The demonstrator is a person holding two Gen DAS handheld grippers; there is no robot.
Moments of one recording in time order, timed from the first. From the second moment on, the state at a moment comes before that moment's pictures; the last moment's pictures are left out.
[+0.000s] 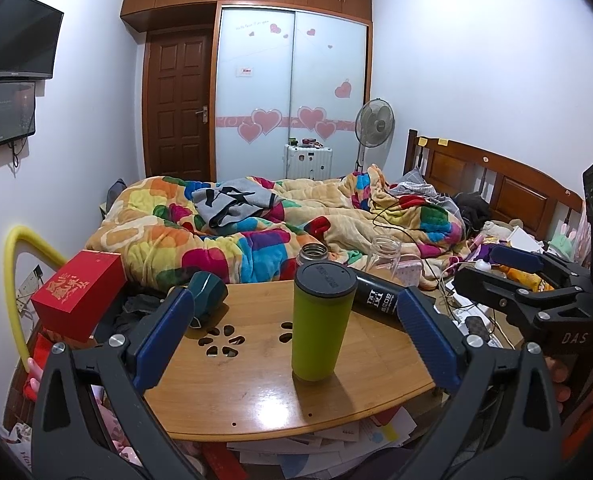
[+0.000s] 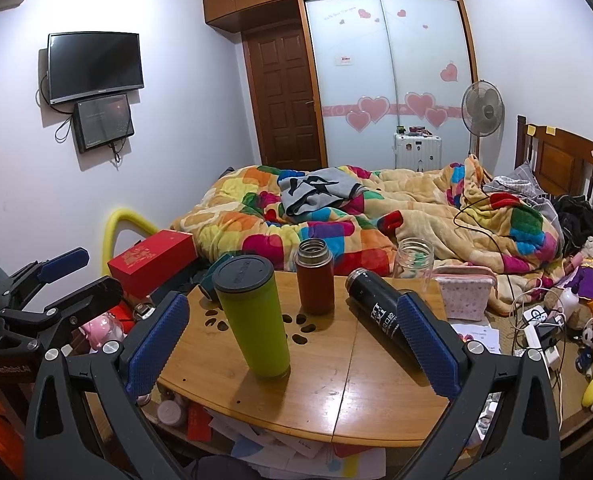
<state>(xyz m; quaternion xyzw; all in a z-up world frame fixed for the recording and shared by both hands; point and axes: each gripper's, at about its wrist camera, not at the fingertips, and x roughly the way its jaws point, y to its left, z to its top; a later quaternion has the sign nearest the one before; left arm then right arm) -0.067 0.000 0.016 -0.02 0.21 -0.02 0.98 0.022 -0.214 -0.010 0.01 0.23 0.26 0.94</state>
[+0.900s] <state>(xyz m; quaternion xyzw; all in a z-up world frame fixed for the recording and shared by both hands) -0.068 -0.010 0.021 -0.02 0.21 -0.04 0.98 0.019 -0.216 -0.007 0.00 0.23 0.26 0.94</state>
